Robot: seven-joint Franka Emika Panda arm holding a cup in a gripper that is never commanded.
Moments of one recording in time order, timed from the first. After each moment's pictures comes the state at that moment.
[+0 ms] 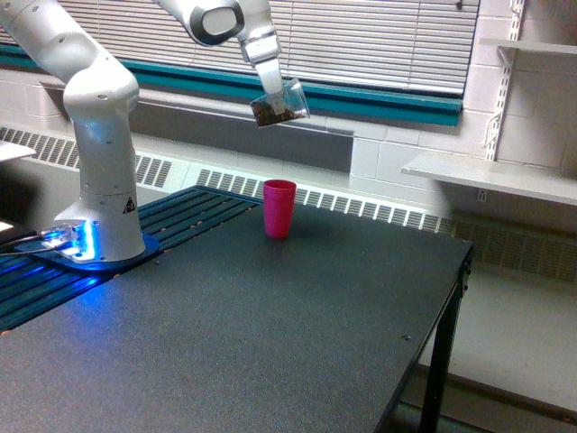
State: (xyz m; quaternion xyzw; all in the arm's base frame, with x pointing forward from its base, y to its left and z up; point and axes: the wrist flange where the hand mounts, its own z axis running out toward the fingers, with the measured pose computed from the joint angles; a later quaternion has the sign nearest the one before) arm 0.210 0.278 0.412 -0.98 0.12 -0.13 0.12
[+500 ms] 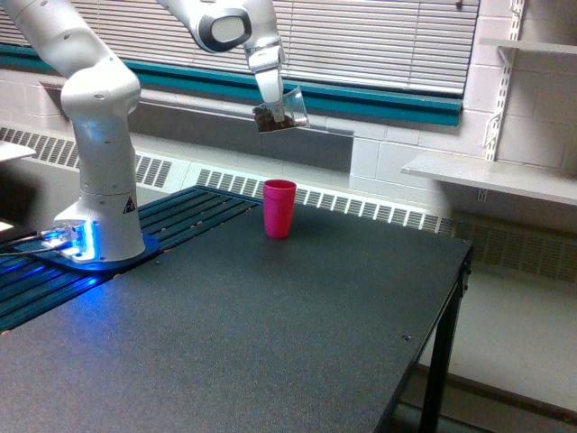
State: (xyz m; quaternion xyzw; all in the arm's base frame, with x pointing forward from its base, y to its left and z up) arm 0.204 0.309 0.394 -0.97 0.18 -0.11 0.11
